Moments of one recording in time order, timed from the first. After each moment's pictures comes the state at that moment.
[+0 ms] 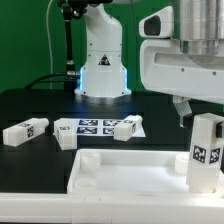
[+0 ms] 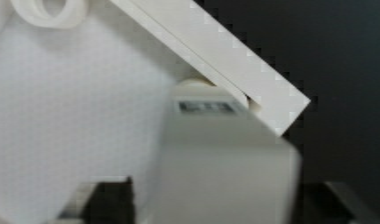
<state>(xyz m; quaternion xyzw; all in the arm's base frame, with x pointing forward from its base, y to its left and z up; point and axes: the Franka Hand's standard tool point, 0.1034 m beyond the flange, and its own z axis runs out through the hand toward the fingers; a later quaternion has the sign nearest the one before) 0.663 0.093 0.112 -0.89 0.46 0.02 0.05</state>
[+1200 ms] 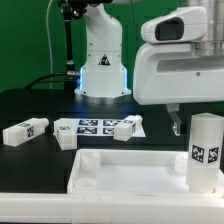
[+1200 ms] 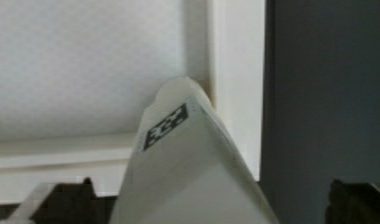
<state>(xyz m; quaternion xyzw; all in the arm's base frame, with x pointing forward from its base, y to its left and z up) 0.661 0.101 0.110 -1.00 0.00 -0.01 0.04</state>
